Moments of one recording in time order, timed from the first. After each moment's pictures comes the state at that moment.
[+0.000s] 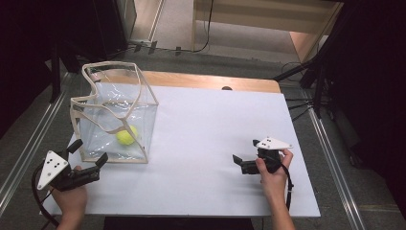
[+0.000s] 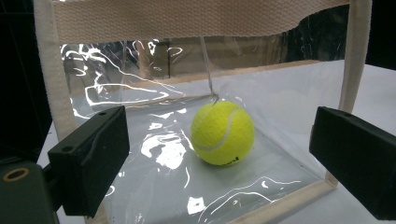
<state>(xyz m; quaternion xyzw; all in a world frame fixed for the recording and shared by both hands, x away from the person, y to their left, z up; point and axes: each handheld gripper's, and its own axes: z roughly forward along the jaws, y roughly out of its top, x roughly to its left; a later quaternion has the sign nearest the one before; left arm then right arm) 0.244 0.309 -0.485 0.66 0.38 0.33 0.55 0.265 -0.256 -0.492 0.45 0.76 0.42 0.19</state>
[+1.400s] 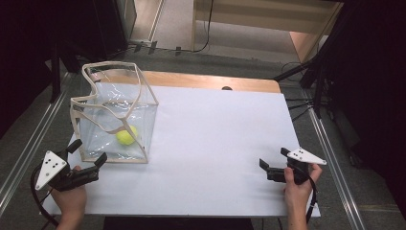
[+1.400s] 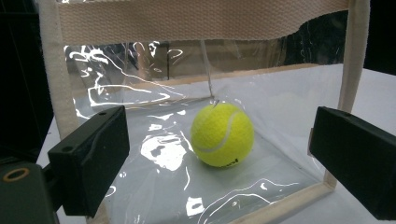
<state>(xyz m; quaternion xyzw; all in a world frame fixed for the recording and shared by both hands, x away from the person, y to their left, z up) 0.244 0.311 -0.484 0.66 0.38 0.33 0.56 0.228 -0.327 -0.503 0.51 0.70 0.43 0.23</state>
